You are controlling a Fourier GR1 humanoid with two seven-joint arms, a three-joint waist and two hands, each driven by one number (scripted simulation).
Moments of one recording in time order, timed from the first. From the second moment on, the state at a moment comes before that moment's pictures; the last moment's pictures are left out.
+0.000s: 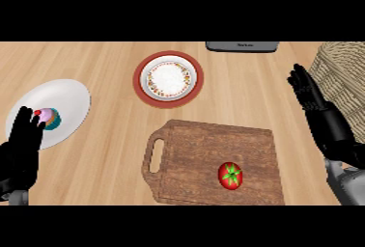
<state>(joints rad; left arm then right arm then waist) 0.06 0.40 -0.01 -1.64 0.33 0.44 0.15 -0.23 -0.55 0.28 -1.58 -0.29 -0.20 -0.20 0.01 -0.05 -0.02</state>
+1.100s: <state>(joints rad) -0.12 0.47 -0.21 -1.48 0.18 0.26 0.21 -0.05 -0.53 0.32 -1.75 -0.15 0.02 -0.58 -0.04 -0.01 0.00</state>
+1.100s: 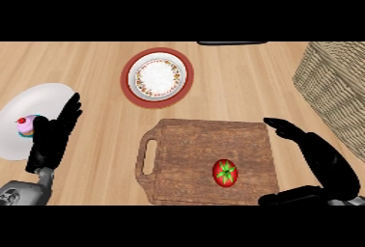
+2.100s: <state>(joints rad) -0.24 0.40 -0.16 -1.34 0.12 0.17 0.21 0.04 -0.97 0.11 -1.97 -0.07 0.48 -0.32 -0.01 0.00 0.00</state>
